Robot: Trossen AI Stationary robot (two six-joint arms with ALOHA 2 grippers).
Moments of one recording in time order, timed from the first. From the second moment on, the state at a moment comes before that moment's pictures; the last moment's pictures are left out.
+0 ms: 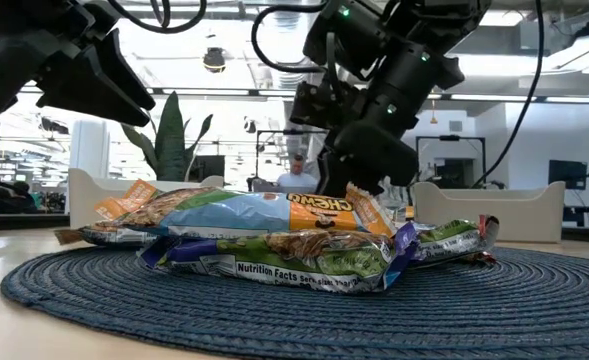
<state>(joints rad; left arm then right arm) -0.71 1.52 0.87 -0.72 -1.05 -0.58 0.15 1.94 1.12 -0.18 0.11 -0.04</state>
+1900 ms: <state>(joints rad) -0.71 1.52 0.87 -0.71 -1.05 -0.61 -0.24 1.74 1.12 -0.20 0.29 -0.11</state>
